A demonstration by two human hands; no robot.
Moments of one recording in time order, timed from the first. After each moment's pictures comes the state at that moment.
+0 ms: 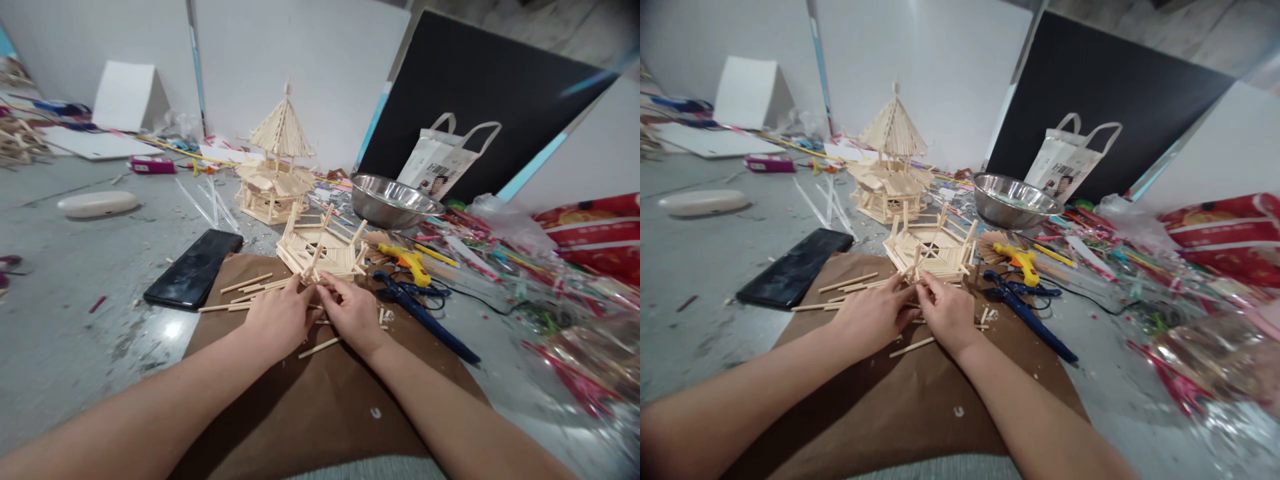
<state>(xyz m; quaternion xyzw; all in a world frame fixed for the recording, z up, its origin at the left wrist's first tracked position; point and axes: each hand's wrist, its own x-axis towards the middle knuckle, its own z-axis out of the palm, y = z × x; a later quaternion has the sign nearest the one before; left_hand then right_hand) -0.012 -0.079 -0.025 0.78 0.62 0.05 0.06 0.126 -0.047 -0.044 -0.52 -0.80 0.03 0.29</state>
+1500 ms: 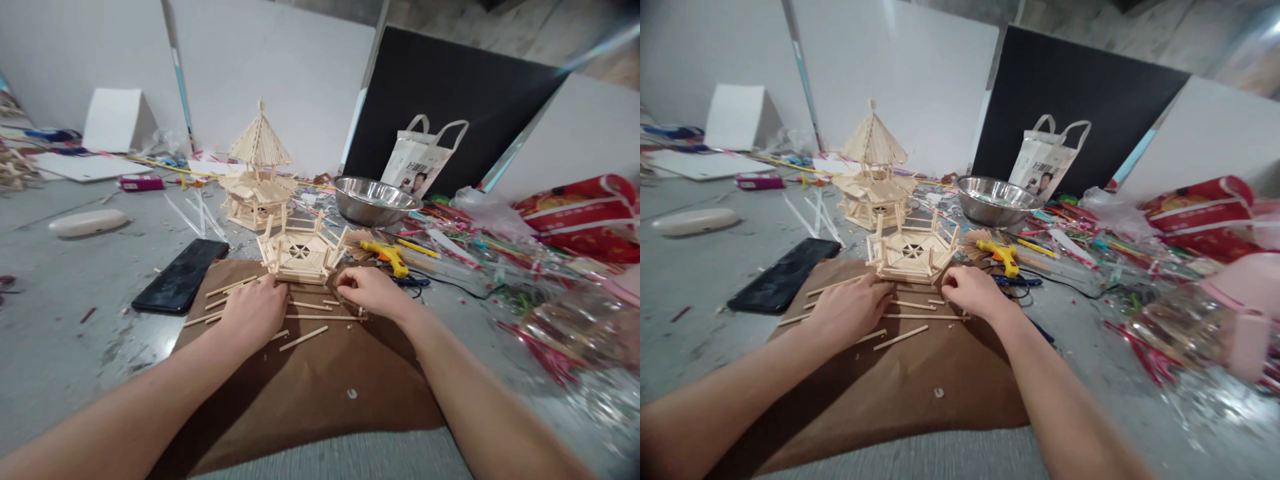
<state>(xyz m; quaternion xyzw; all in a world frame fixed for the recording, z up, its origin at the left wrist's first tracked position) -0.015 -0.081 -0.022 0.78 0.62 0.03 -0.04 0.192 -0.024 -0.002 -0.53 -0.84 0.10 0.08</state>
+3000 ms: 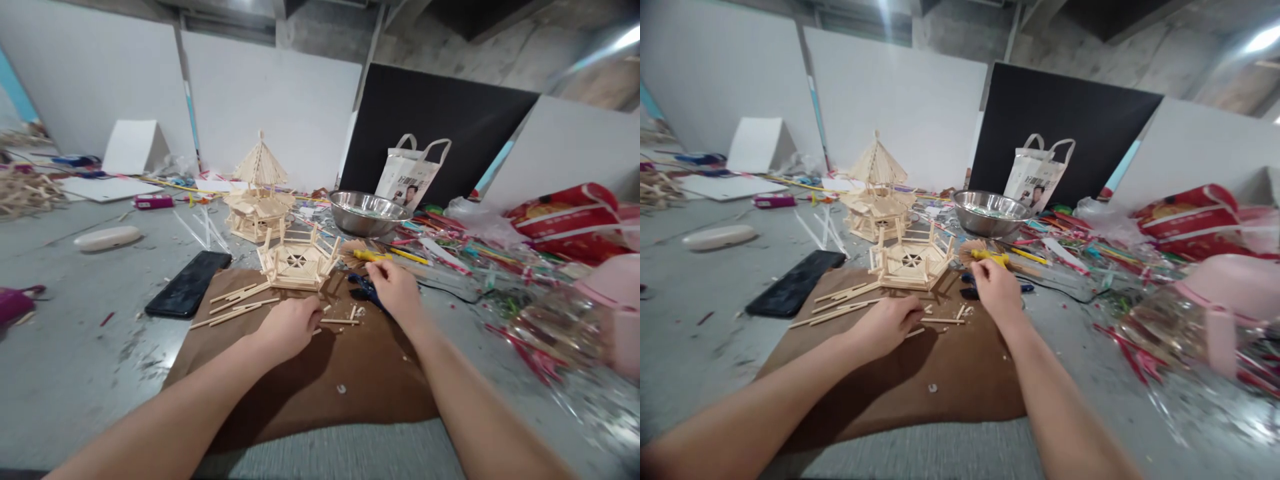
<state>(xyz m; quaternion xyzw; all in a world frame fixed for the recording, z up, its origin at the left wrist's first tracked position) 0.026 -0.088 -0.021 0.83 0.53 0.15 0.11 0.227 -0.034 -0.002 -0.64 -0.70 0.00 0.32</state>
